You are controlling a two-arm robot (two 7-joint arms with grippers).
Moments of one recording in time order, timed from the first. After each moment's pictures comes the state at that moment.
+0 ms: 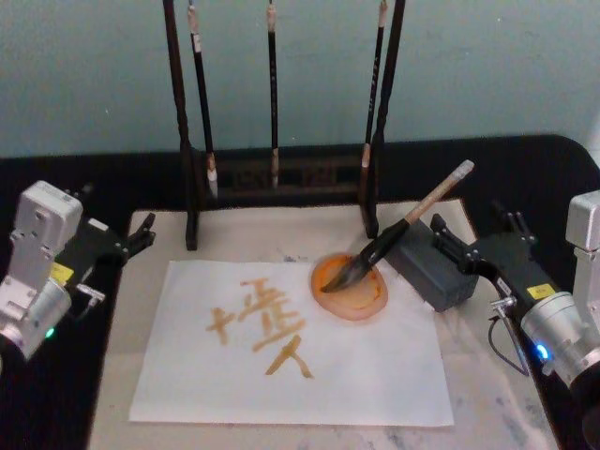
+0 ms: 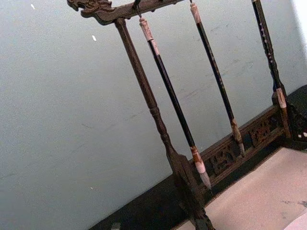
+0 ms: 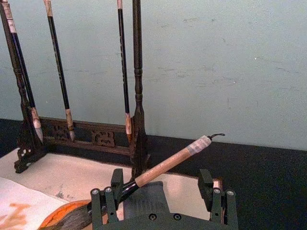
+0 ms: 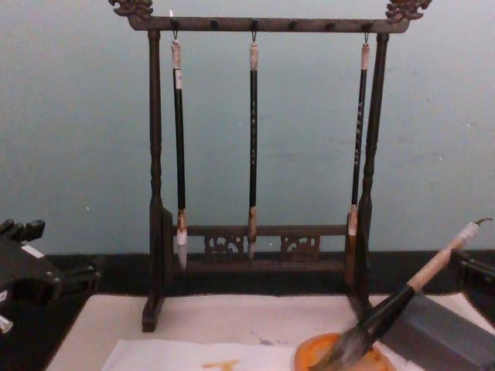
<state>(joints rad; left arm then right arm) -0.20 0.60 0.45 -1.41 -0.25 -0.12 0.03 0.05 0.49 -0.36 -1.54 0.49 -0.16 0.02</state>
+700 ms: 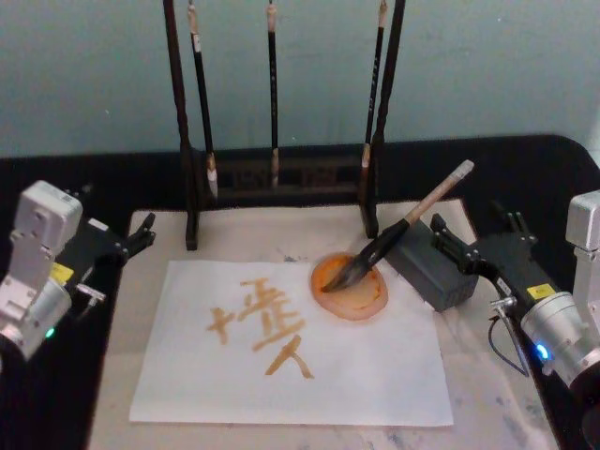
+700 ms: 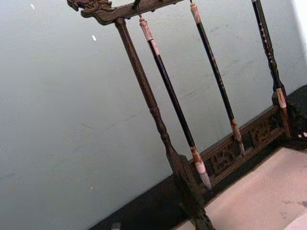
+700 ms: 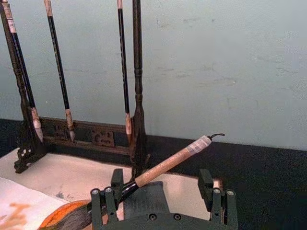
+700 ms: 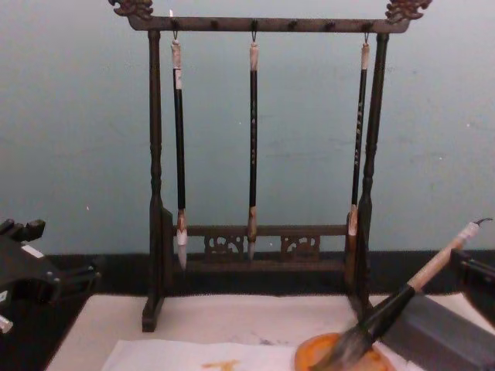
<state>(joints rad) -0.20 0.60 0.45 -1.41 -0.25 -0.12 0.03 0.05 0.49 -0.36 -1.54 0.49 -0.16 0.02</state>
